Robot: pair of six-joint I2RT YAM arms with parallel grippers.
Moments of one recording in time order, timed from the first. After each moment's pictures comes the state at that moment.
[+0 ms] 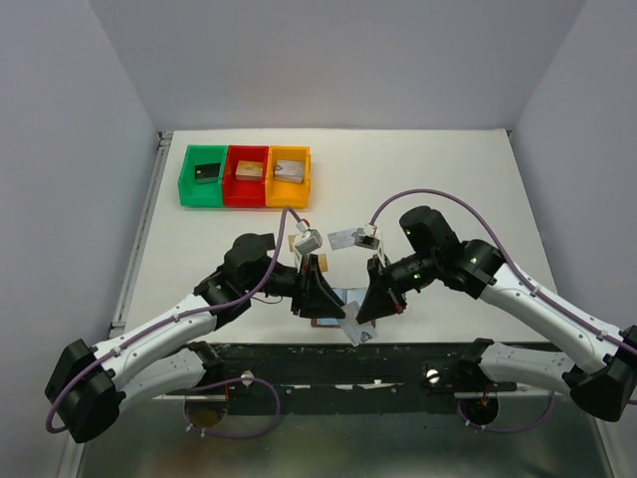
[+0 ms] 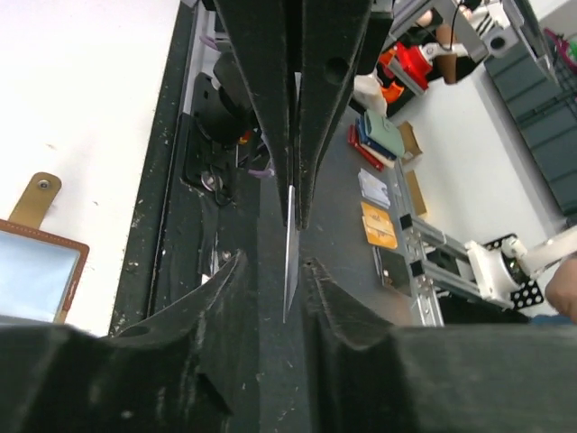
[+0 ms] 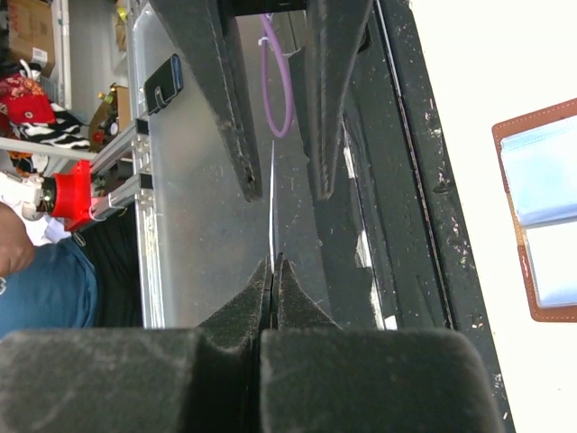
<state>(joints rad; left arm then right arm) -0.78 0.94 0.56 0.28 0.92 -0.64 0.79 1.07 0.99 -0.68 -0.90 0.17</state>
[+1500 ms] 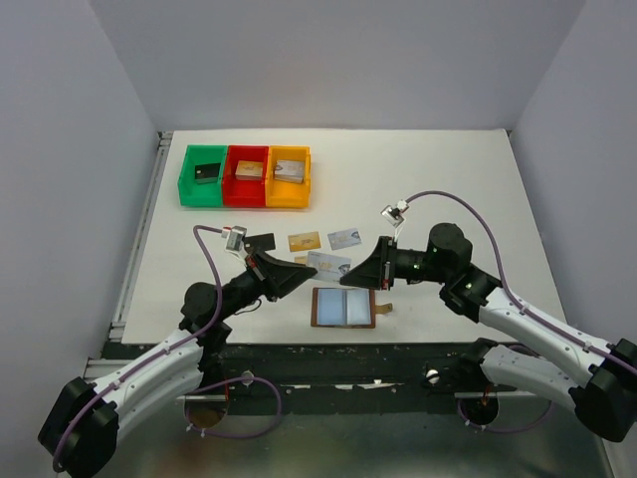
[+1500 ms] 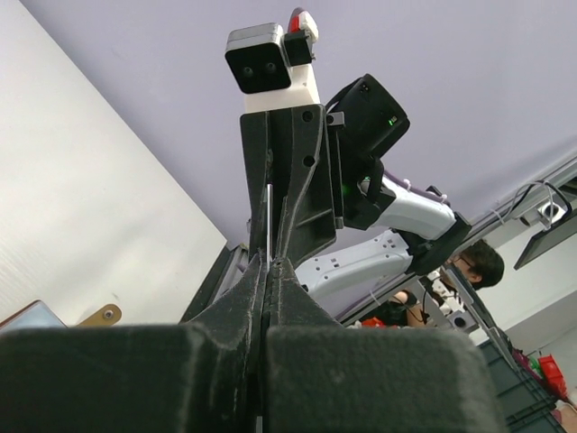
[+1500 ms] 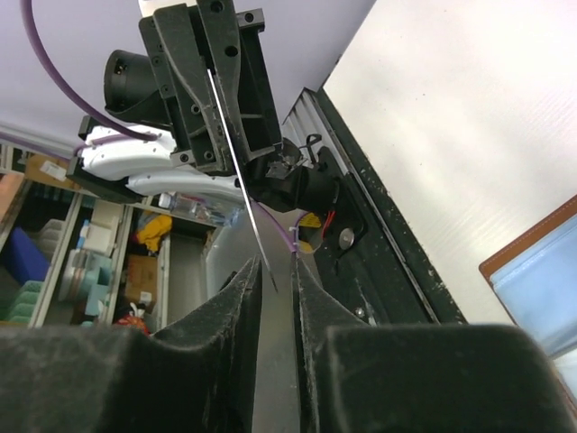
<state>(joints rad) -0.64 0.70 0.15 0.94 0.41 -1.14 0.70 0.97 0.60 0.22 -0.68 0.89</state>
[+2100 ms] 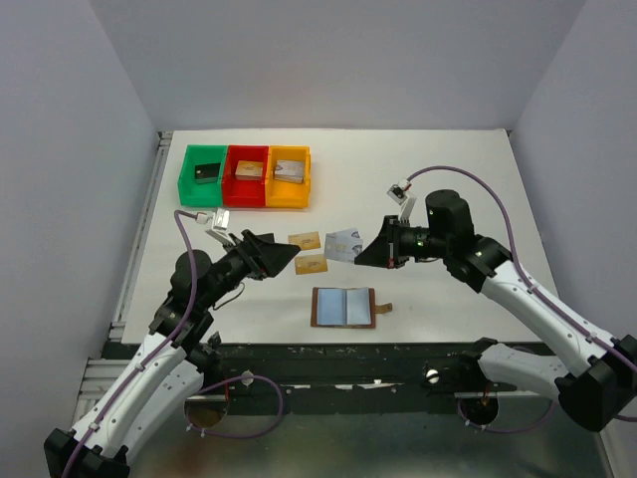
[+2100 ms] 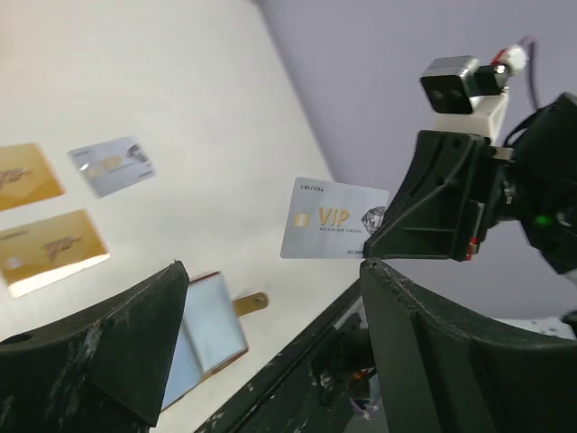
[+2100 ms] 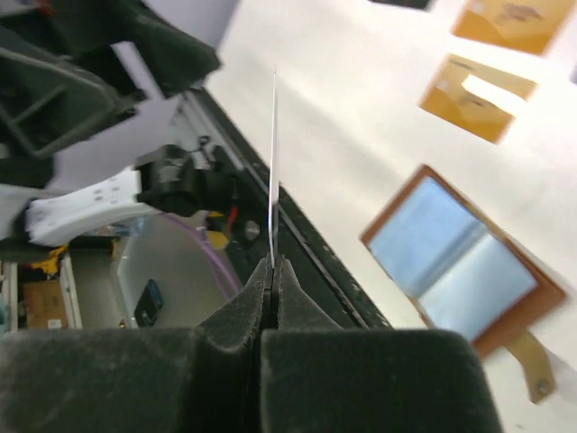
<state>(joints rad) -0.50 0.51 0.40 0.15 0.31 -0.93 0.59 1.03 0.88 -0.26 -0.63 0.61</state>
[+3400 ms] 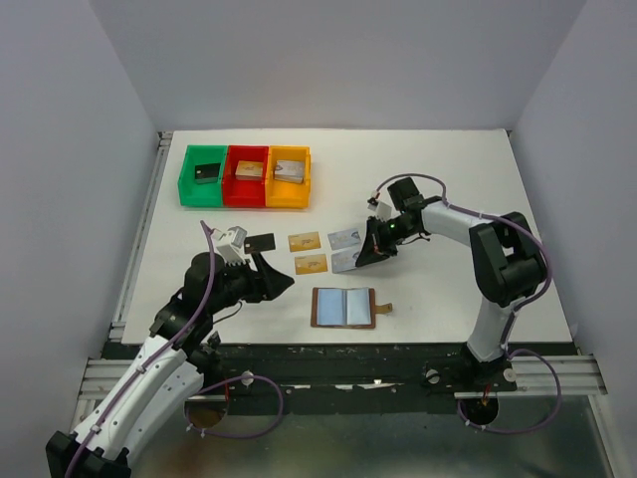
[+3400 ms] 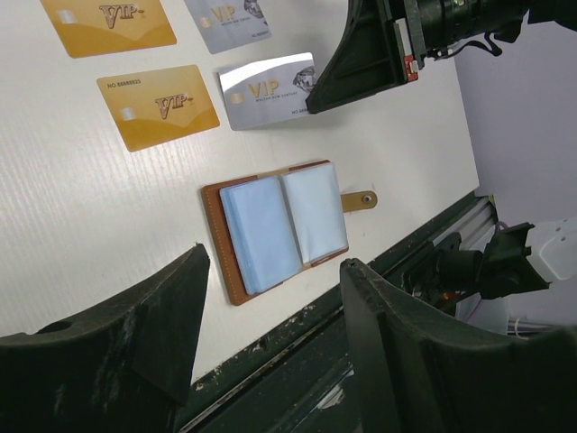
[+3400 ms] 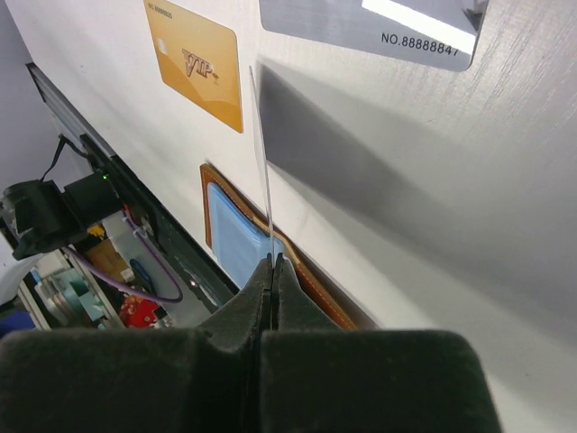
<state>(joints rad) -0.46 0.52 0.43 -0.31 0.31 -0.72 0.38 1.86 1.13 -0.49 -0.75 0.35</state>
